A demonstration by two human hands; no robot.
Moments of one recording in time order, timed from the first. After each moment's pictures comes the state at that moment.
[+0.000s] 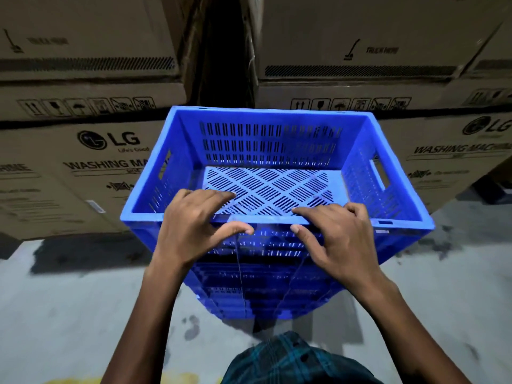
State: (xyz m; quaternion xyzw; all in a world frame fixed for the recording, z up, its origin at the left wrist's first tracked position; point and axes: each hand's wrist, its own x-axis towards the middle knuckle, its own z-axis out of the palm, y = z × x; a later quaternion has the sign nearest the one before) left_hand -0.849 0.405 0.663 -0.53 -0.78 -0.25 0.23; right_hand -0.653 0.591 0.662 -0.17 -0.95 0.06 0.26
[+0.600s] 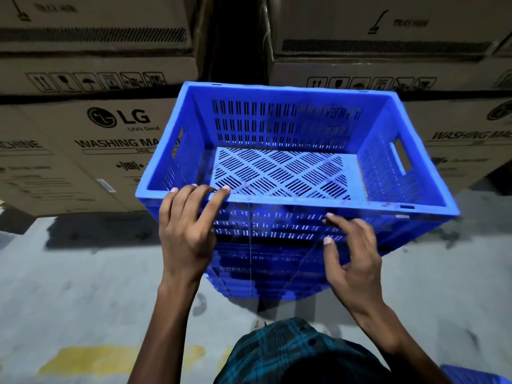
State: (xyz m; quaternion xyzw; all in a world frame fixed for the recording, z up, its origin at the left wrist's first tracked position) left_hand -0.831 0.369 0.610 -0.39 -0.82 -0.19 0.39; right_hand -0.623 0.556 0.589 -0.21 -0.87 0.23 0.39
